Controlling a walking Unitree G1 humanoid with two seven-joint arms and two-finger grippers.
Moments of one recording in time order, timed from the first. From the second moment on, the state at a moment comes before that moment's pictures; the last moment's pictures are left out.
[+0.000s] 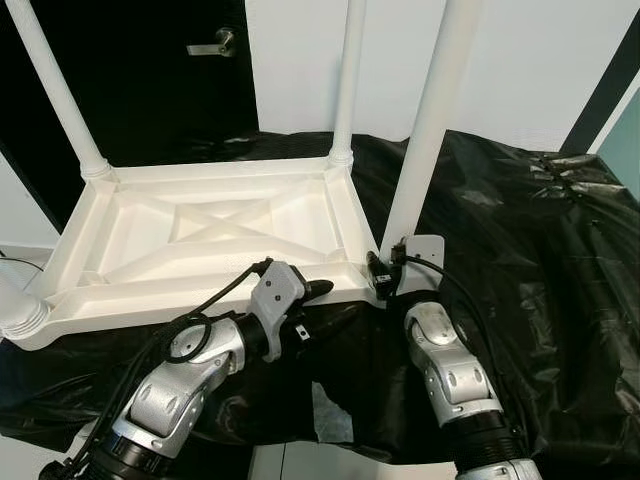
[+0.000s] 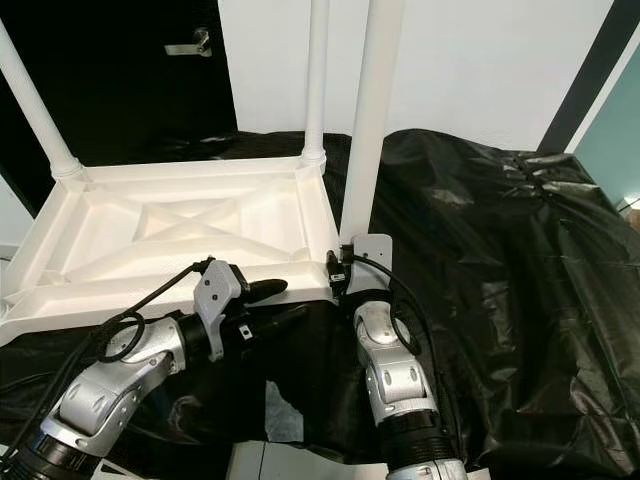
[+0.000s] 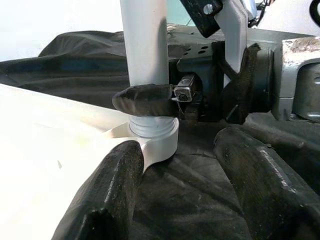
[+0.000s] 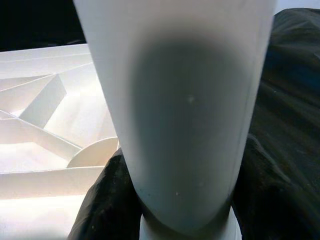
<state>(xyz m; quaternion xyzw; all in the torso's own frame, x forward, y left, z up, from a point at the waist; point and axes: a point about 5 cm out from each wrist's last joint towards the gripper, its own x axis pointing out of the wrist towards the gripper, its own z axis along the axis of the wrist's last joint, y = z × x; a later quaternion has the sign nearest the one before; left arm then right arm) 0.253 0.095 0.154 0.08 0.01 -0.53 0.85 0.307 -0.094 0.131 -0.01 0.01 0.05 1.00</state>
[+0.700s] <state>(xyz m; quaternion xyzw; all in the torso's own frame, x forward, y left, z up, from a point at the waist) 0.254 0.104 0.156 0.09 0.02 -0.52 0.85 0.300 -0.098 0.145 0.01 -0.02 0.07 1.00</state>
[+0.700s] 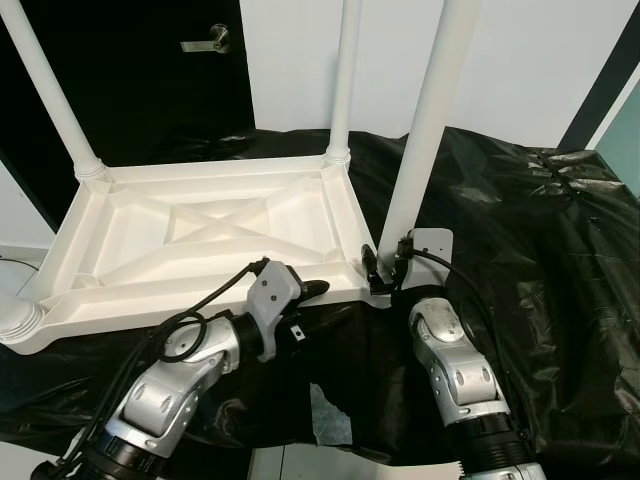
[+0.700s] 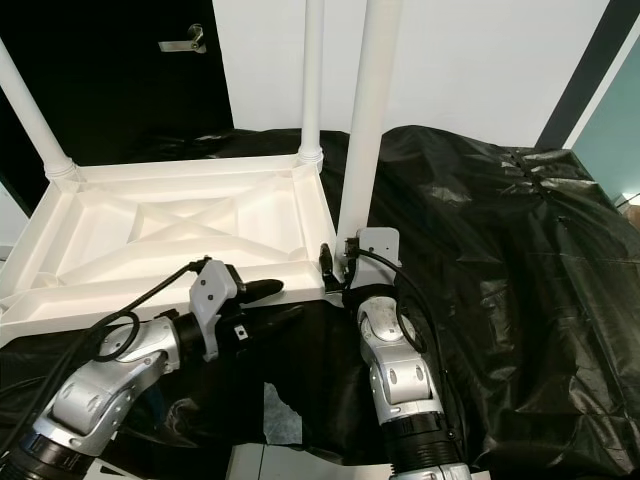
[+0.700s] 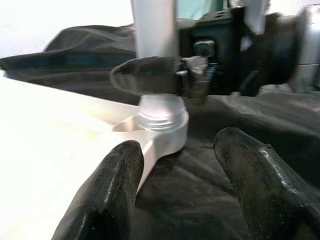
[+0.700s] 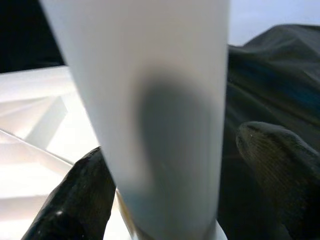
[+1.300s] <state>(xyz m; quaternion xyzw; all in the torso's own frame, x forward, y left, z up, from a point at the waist) 0.265 0.177 0.166 0.14 0.04 -0.43 0.89 0.238 -0.131 0.127 -0.04 -0.02 0.17 0.98</state>
